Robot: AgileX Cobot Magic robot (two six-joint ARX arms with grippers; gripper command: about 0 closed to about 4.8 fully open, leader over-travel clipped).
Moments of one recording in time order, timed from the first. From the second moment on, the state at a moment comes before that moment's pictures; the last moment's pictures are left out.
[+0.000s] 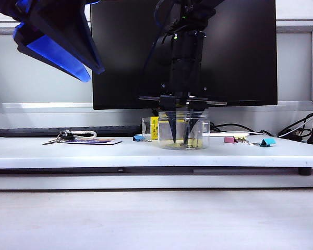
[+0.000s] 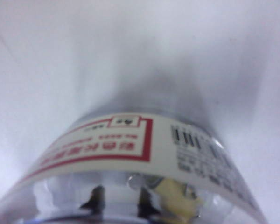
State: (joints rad) left arm -0.64 1.18 0.98 -0.64 0.26 0.17; right arm 0.53 2.36 2.31 -1.36 -0.03 0.48
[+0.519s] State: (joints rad) left arm -0.64 1.18 0.98 -0.64 0.26 0.17; right arm 0.53 2.38 2.32 -1.34 -0.03 0.47
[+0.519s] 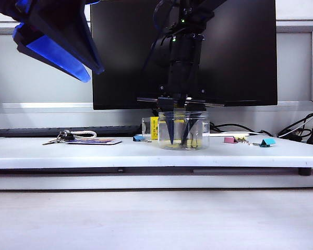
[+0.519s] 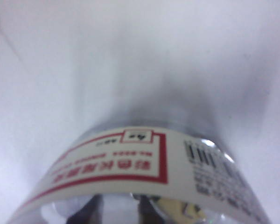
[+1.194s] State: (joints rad) left arm -0.64 1.18 0.98 -0.64 0.26 0.18; right arm 0.53 2.39 2.33 -1.33 -0.03 0.44
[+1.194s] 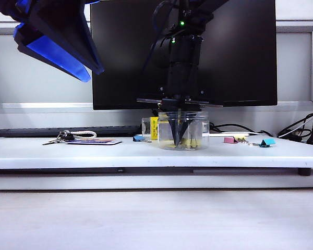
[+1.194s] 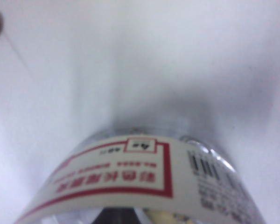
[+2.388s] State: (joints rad) left arm -0.64 1.18 0.98 -0.64 0.26 0.19; right arm 0.53 2.32 2.31 -1.36 0.07 0.34
